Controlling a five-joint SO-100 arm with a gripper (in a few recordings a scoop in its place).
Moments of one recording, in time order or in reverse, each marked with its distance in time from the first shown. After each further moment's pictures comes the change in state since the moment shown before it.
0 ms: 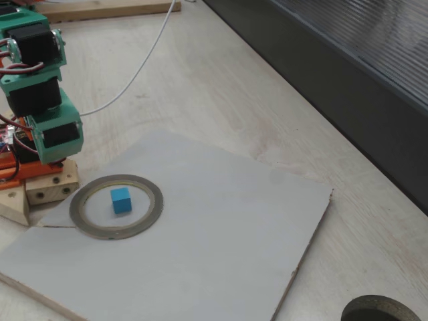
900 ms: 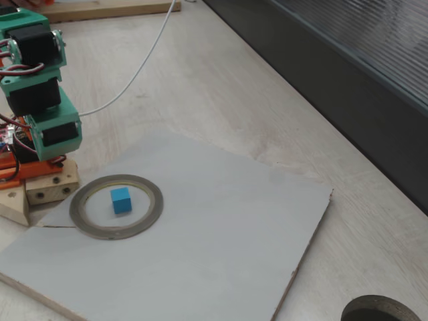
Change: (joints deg) arm 0.1 0.0 0.8 1.0 -0.5
